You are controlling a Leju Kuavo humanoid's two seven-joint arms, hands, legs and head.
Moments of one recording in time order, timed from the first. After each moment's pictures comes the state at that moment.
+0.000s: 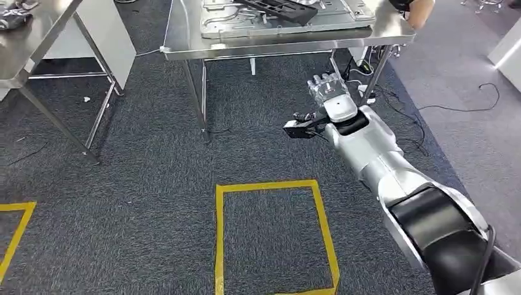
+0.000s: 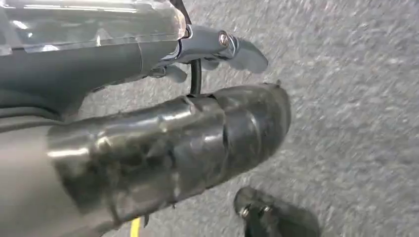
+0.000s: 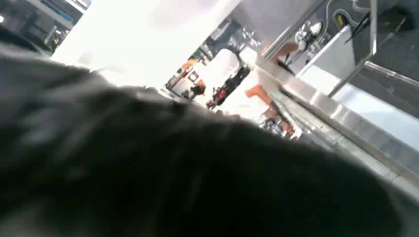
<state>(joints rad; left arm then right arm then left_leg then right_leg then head) -0.08 -0.13 1.16 -0.19 -1.16 0.00 -0.31 -1.10 -0.13 0.81 -0.43 1.25 0.21 0.12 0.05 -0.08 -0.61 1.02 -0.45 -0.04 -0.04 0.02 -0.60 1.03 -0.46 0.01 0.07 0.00</state>
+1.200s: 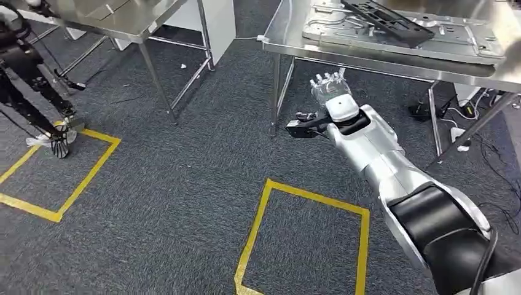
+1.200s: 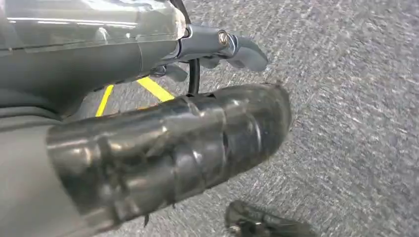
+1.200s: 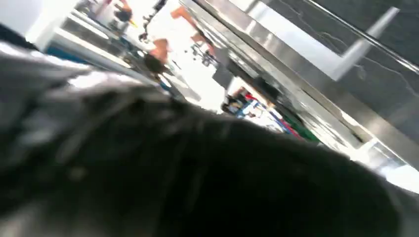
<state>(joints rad) -0.09 -0.13 1.16 -0.19 -1.16 0.00 -0.31 -1.09 -0.14 0.81 -0.43 1.26 0.21 0.12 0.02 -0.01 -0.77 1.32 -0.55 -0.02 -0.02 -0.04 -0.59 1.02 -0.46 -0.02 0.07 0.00</state>
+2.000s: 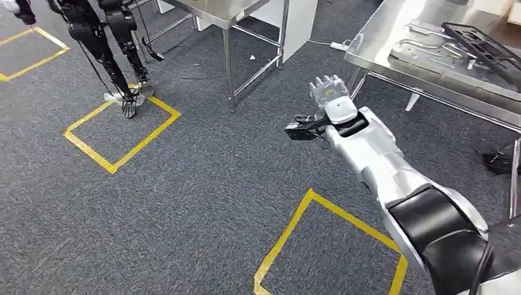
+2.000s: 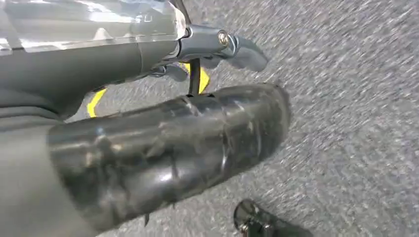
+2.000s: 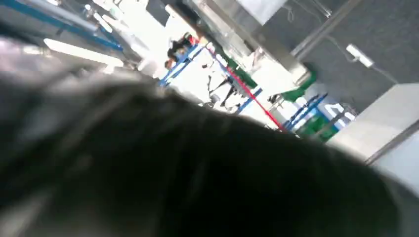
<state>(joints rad) -0.09 -0.14 1.16 -0.19 -1.17 0.00 -0.30 -1.09 -0.14 0.81 -0.43 1.27 0.21 0.12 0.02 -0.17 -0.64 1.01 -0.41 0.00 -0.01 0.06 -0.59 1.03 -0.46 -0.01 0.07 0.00</state>
